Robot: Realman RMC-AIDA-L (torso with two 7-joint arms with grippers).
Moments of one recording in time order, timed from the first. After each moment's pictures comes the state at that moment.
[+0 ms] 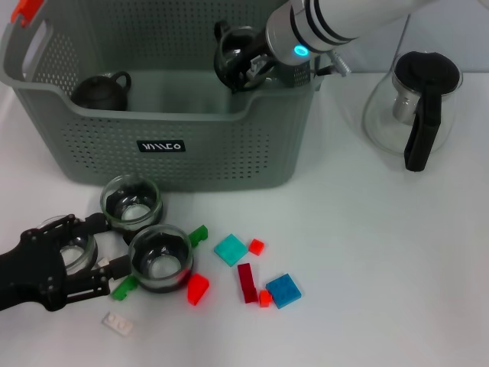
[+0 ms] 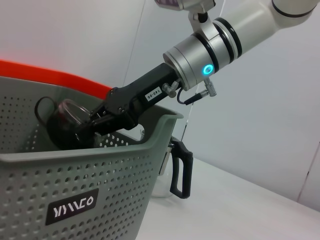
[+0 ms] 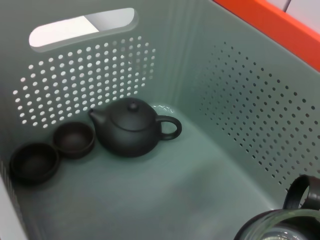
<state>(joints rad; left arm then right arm) -0.31 -2.11 0.16 0.71 2.24 1.90 -1.17 1.38 2.10 -1.25 -0.28 -2.41 -0.68 2.29</state>
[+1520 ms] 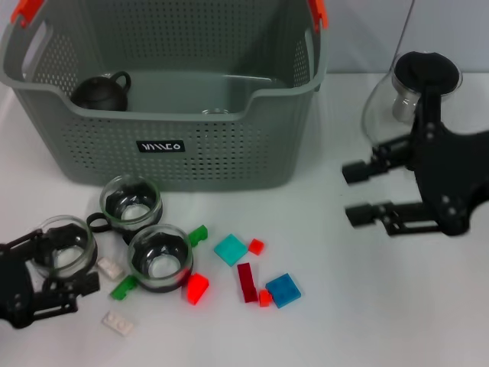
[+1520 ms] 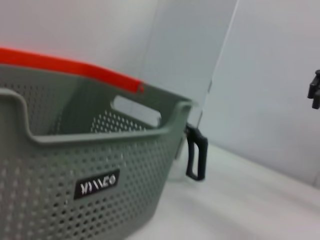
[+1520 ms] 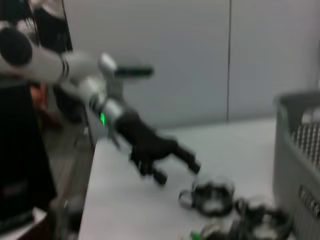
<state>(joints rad) -0.28 -2.10 0.10 0.78 2.30 1.94 -1.17 0.50 2.03 -1.00 -1.33 -1.85 -1.88 1.78</state>
